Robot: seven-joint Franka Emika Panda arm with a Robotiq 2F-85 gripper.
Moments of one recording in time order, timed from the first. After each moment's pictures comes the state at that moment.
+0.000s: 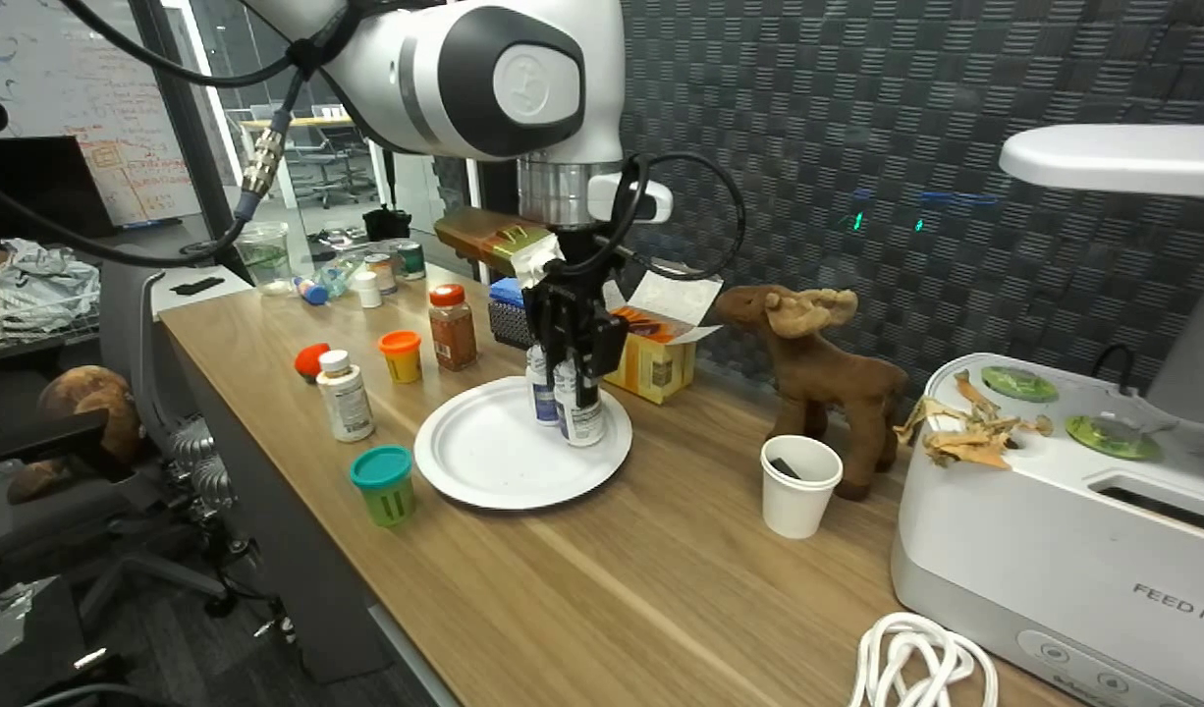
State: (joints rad) arm 0.00 0.35 -0.01 -1.92 -0.03 2.24 0.14
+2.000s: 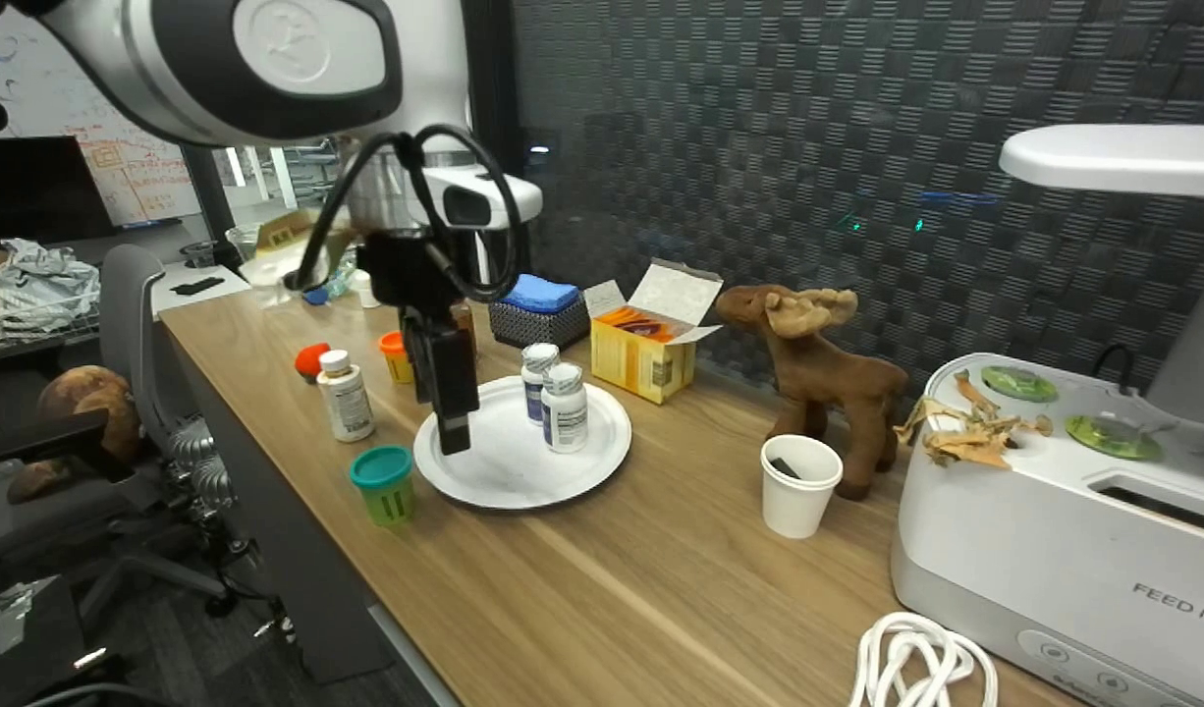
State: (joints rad) arm 0.03 -0.02 0.00 -2.40 -0.08 2.32 0.37
